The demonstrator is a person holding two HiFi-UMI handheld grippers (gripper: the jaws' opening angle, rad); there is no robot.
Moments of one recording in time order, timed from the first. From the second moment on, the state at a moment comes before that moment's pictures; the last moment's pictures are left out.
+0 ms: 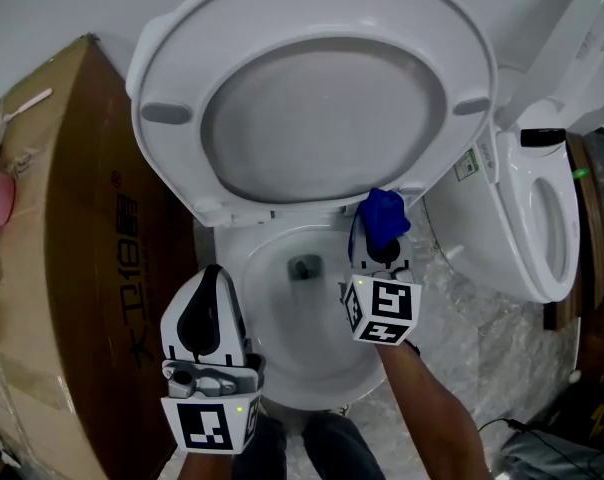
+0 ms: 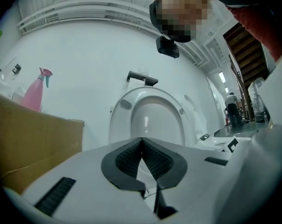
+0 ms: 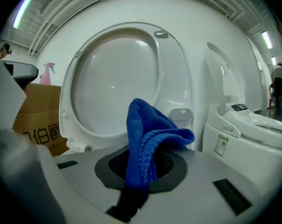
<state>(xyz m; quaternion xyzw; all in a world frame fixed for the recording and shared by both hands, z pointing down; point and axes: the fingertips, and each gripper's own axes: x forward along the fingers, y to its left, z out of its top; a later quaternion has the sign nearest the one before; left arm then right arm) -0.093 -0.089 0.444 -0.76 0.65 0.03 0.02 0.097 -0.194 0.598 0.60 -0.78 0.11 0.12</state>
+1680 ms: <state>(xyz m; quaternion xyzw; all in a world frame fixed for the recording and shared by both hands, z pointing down) -0.241 -0.031 0.432 -0.69 0.73 0.03 0.01 -0.140 -0.161 0.589 0.48 -0.80 0.36 0.01</state>
